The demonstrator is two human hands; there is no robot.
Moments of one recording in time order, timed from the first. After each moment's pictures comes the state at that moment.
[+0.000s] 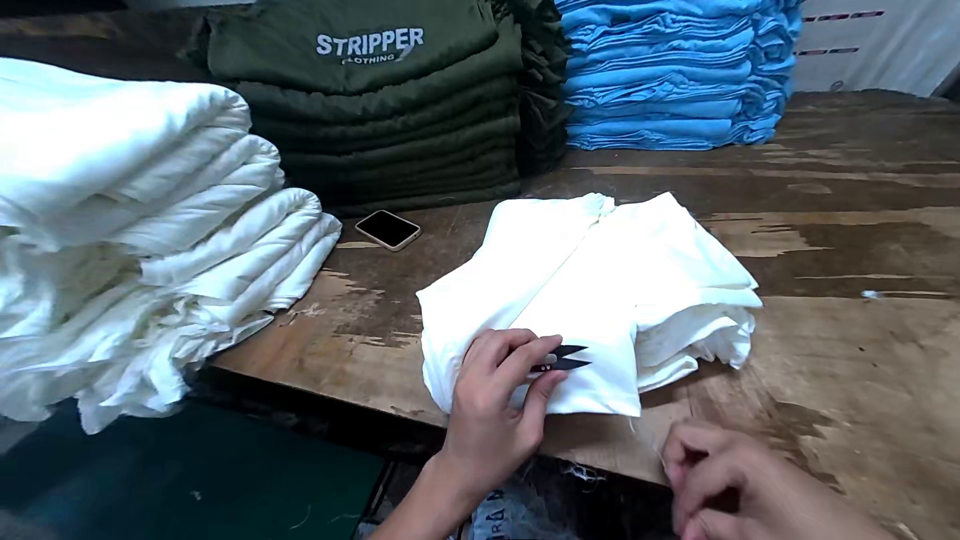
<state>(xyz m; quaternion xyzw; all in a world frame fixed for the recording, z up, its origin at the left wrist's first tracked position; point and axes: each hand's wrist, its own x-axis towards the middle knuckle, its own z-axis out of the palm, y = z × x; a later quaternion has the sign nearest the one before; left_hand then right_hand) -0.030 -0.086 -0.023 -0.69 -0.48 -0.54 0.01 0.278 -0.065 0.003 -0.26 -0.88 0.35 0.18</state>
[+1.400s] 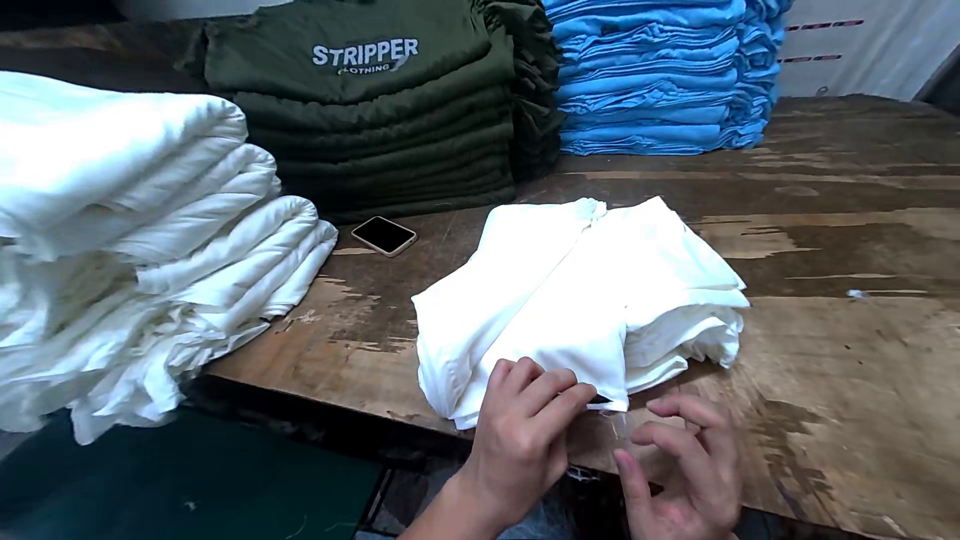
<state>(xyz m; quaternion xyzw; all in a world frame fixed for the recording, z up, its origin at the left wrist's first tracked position) -0.003 -0.094 -0.029 -0.75 -0.44 -0.49 0.09 0.195 -0.083 -0.049 -0.33 -0.74 -0.01 0.59</state>
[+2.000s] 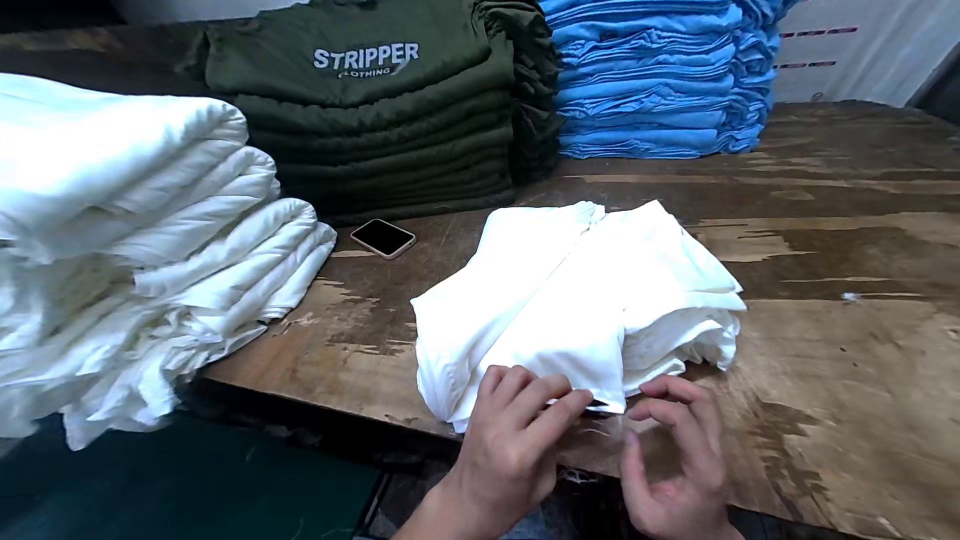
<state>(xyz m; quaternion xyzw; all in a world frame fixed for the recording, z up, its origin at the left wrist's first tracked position) -0.014 -0.100 -0.026 -0.77 -0.43 -0.46 0.10 0.198 -0.072 -0.046 -0.35 -0.75 0.03 0.56</state>
